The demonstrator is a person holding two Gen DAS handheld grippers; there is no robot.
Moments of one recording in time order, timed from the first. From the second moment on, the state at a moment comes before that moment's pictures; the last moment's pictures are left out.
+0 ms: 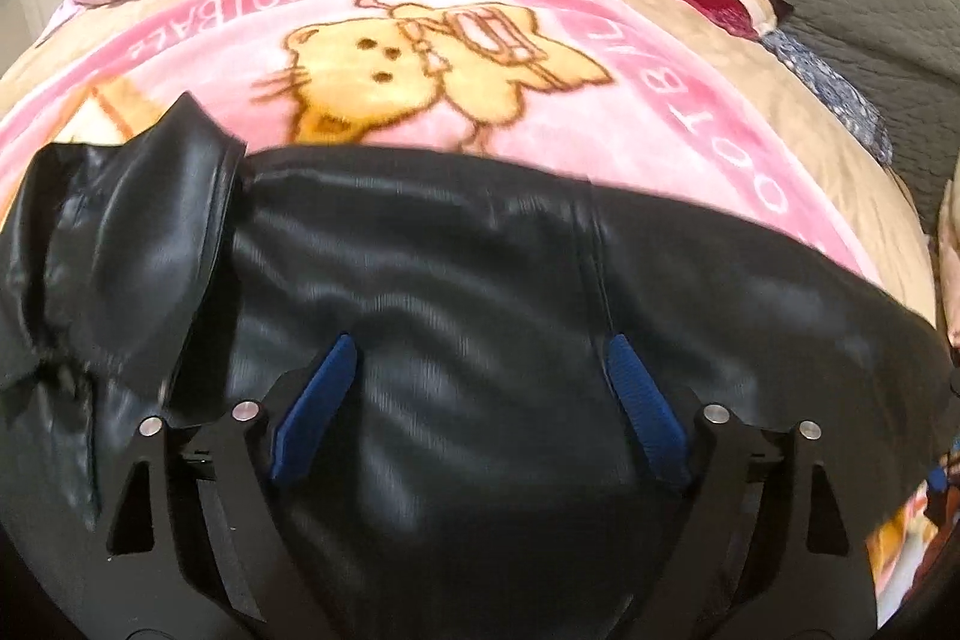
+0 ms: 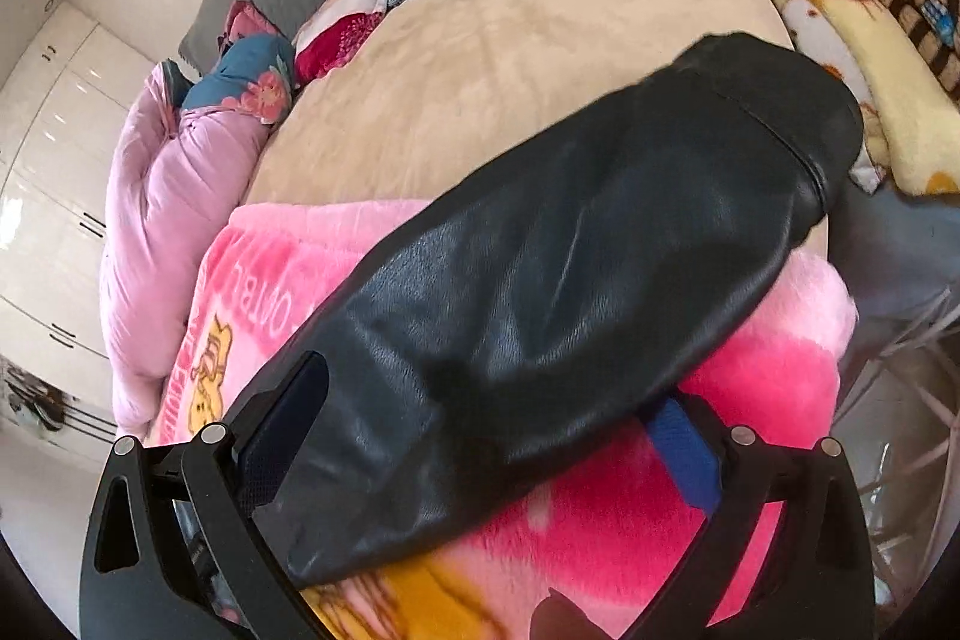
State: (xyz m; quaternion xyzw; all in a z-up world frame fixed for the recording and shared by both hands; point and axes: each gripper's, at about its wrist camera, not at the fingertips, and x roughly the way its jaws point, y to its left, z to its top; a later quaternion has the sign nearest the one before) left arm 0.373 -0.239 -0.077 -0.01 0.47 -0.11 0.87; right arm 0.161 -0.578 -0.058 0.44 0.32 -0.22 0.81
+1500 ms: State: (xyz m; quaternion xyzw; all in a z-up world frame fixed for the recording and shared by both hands) left arm 0.271 -0.051 0.040 -0.14 0.40 -0.12 0.90; right arm 0.217 -0.319 0.113 0.02 0.18 0.02 0.98
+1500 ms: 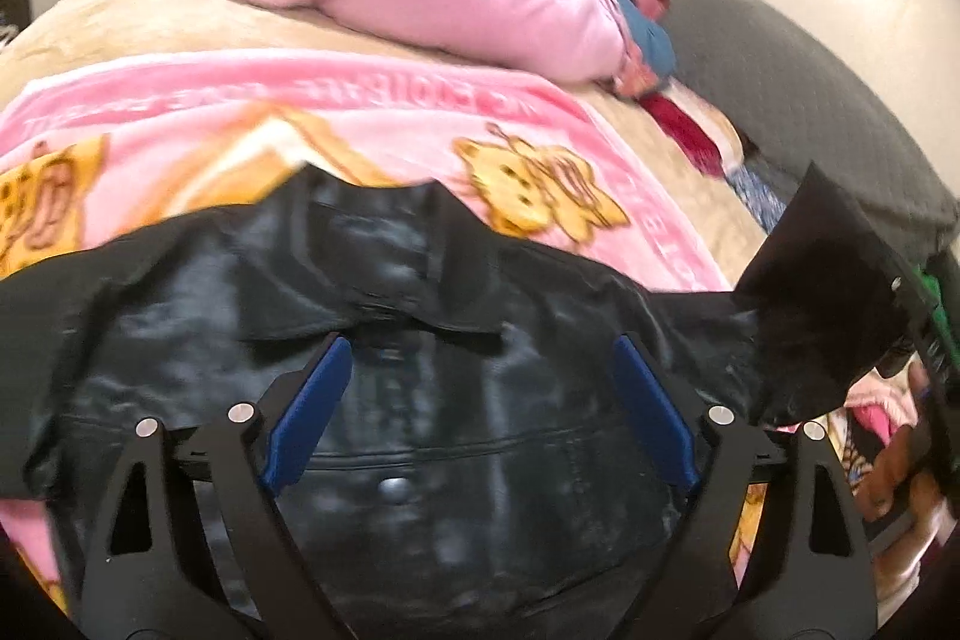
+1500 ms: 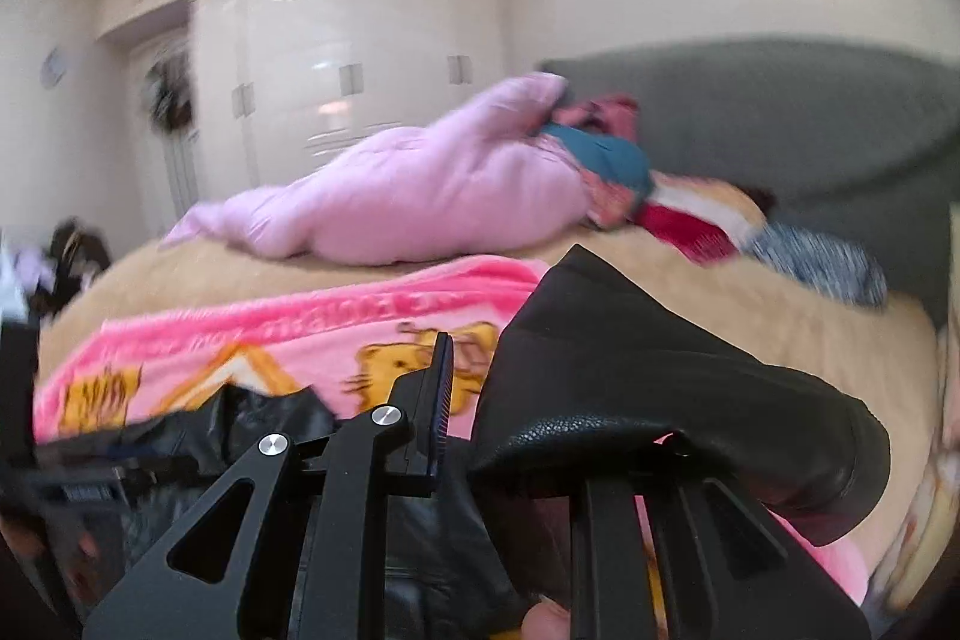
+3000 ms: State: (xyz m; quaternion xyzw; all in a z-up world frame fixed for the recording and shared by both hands) left arm 0.223 0.135 0.036 -0.23 0.38 -0.02 0.89; right arm 0.183 -0.109 -0.022 -0.10 0.40 0.20 0.89
